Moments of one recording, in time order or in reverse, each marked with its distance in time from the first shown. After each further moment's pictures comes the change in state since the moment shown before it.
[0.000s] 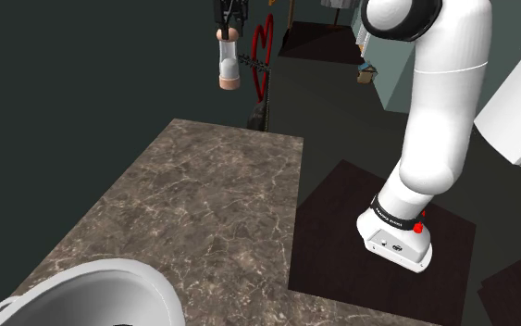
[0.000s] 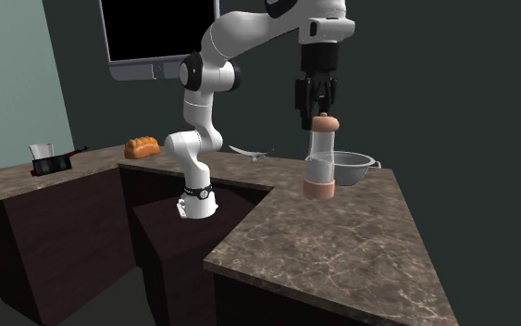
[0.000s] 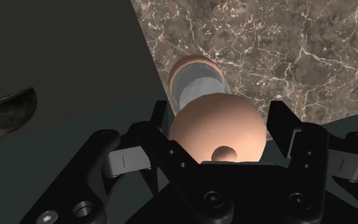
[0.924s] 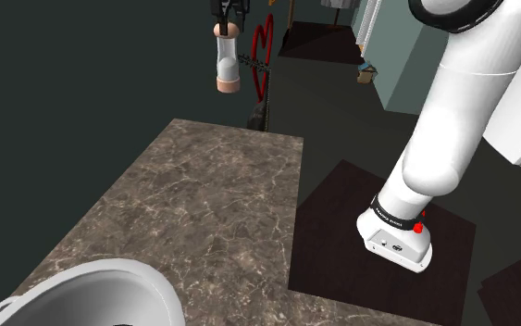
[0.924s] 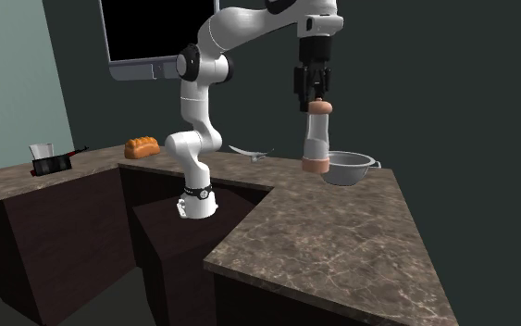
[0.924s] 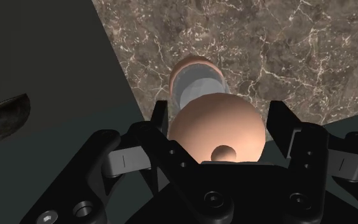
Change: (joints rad) arm 0.074 -0.216 0.039 -0.220 0.005 0.012 0.113
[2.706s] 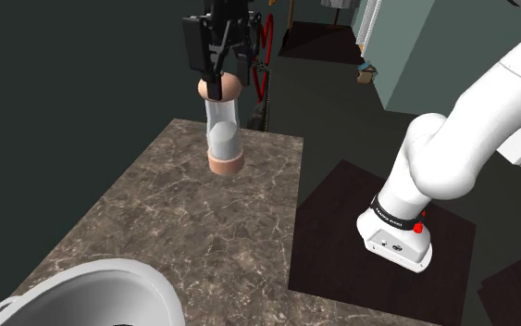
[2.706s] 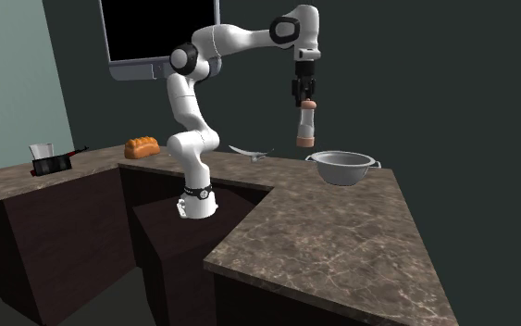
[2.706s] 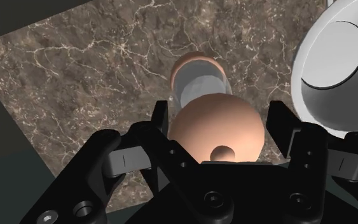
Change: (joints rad) arm 0.249 -0.429 0.316 -0.479 0.125 0.118 0.553
